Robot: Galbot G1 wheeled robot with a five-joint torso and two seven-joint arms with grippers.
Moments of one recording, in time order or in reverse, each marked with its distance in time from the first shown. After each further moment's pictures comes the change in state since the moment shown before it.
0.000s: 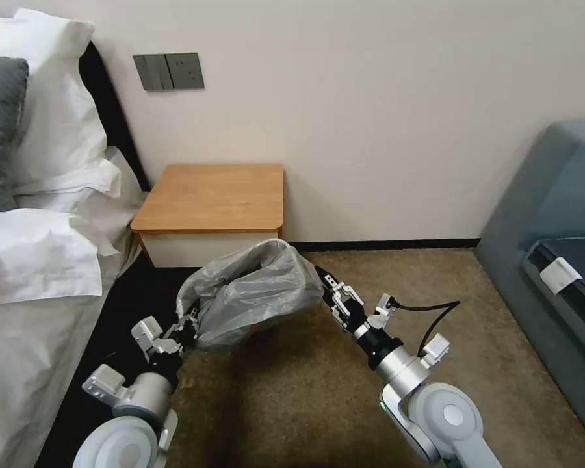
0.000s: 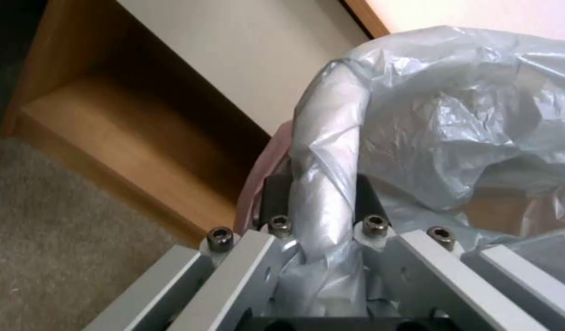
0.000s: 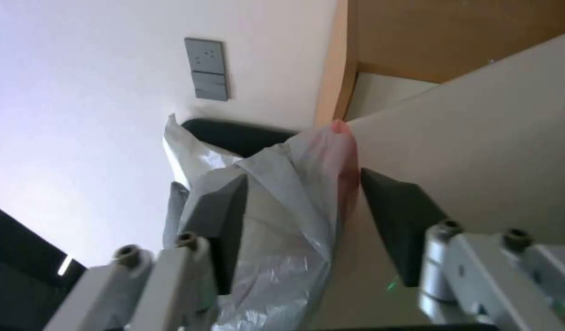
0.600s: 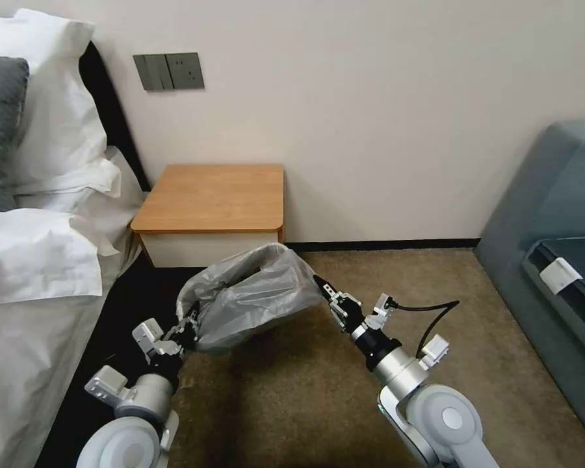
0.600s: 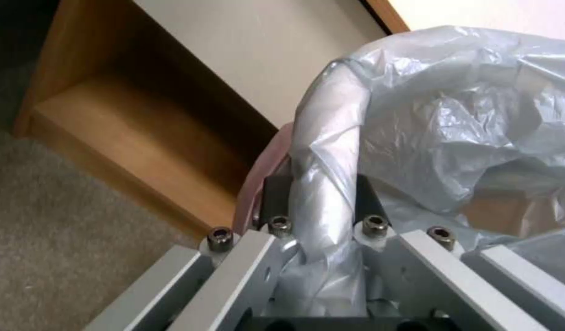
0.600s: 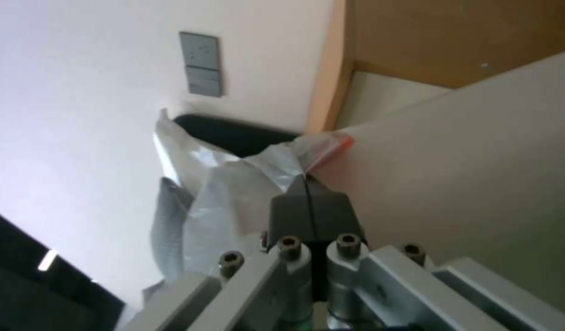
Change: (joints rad) left arm -0.004 -0.012 0.005 0.020 0.028 -0.008 0.004; right arm -0.007 0.003 -0.007 0.011 -0.049 0.007 0.016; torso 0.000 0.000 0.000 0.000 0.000
